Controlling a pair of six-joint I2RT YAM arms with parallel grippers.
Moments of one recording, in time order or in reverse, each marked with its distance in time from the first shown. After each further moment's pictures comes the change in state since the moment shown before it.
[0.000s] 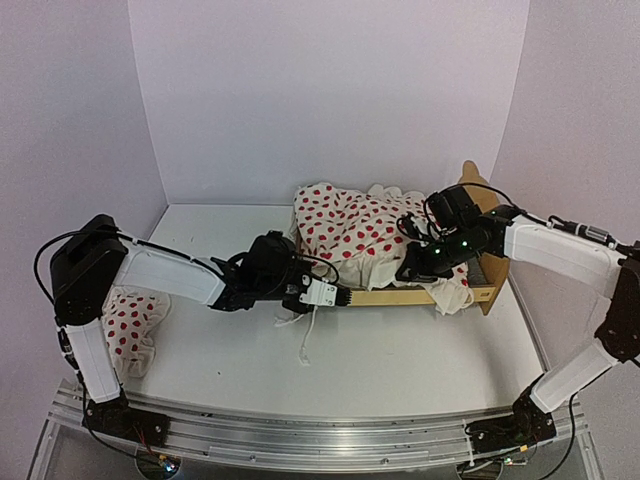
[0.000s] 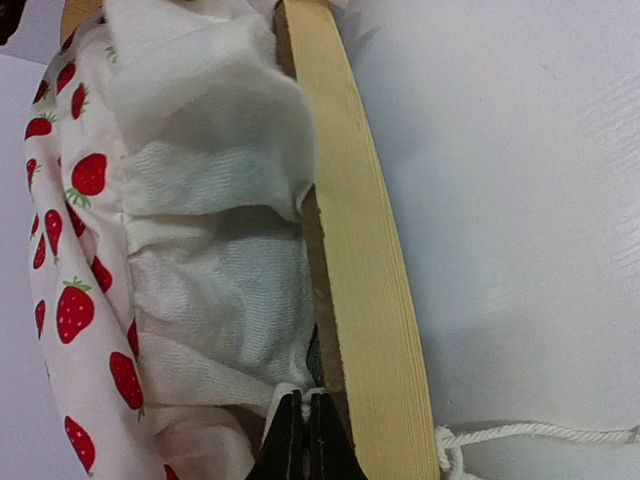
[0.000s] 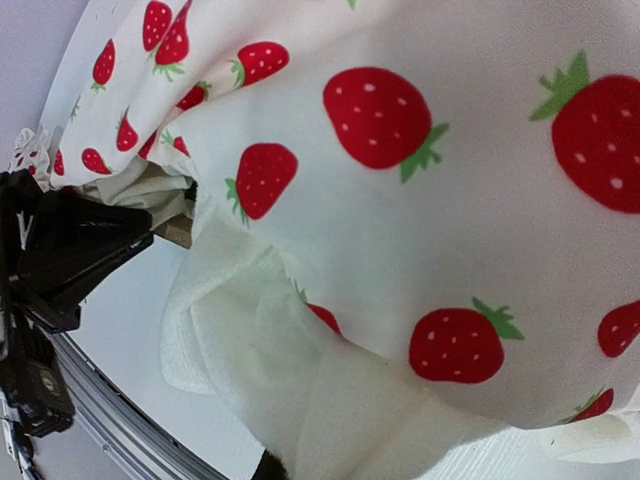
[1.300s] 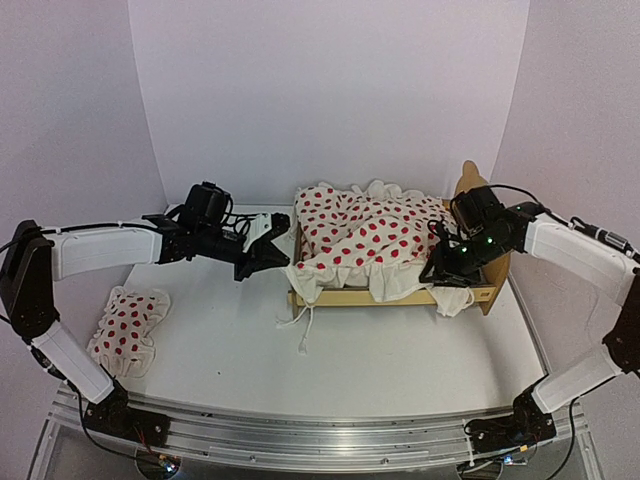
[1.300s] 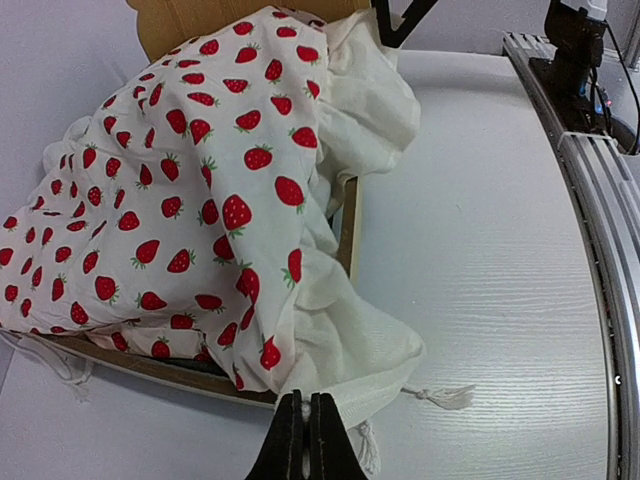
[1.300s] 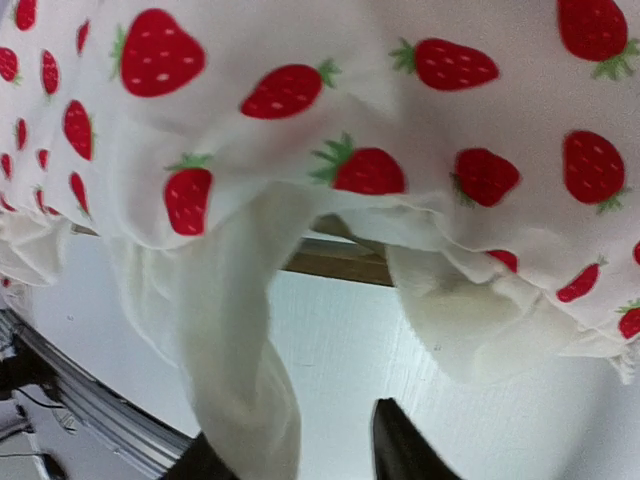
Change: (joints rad) left arm 0.299 -0.284 0.012 -0.392 0.525 -0.510; right arm -0.138 -0.086 -0.022 -0.163 -0.016 0.045
